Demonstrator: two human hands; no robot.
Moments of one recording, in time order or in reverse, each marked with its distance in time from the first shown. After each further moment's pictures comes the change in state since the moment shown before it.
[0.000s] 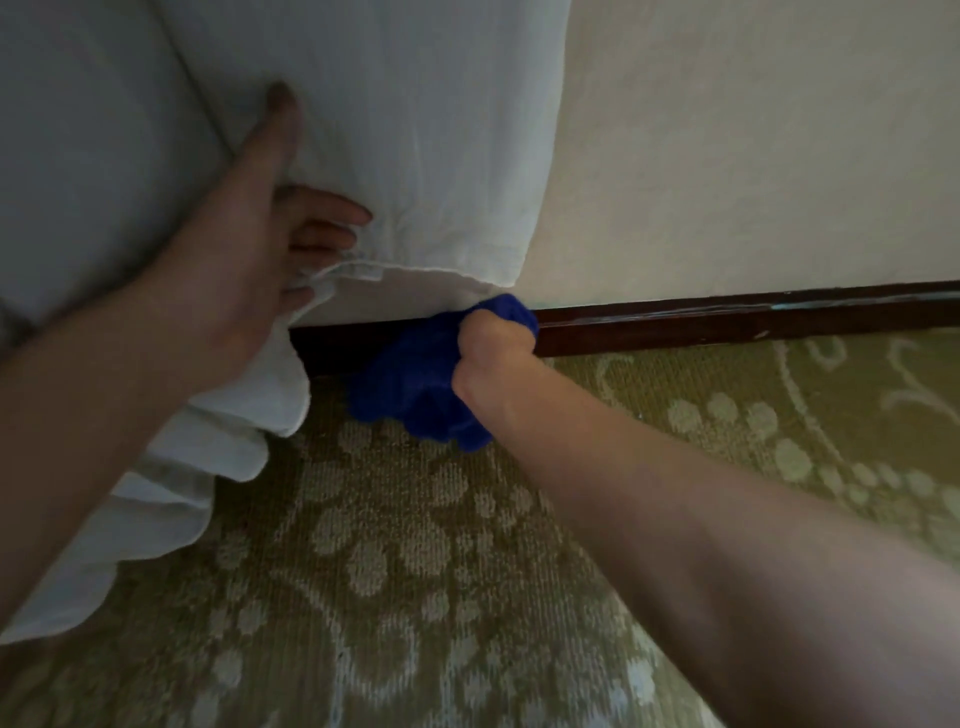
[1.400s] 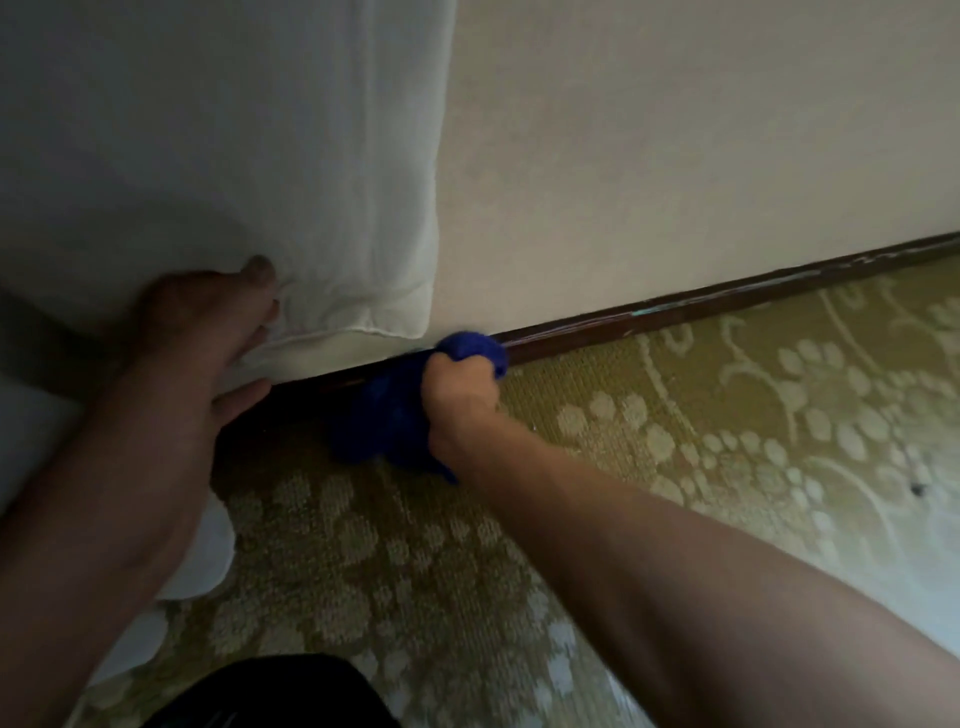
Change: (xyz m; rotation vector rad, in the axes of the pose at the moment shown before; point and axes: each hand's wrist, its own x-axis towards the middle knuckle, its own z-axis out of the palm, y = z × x) left_hand 0.007 0.000 0.042 -0.210 -0.063 0.046; right_hand -0.007 -0.048 -0.052 -0.315 0.250 -0.090
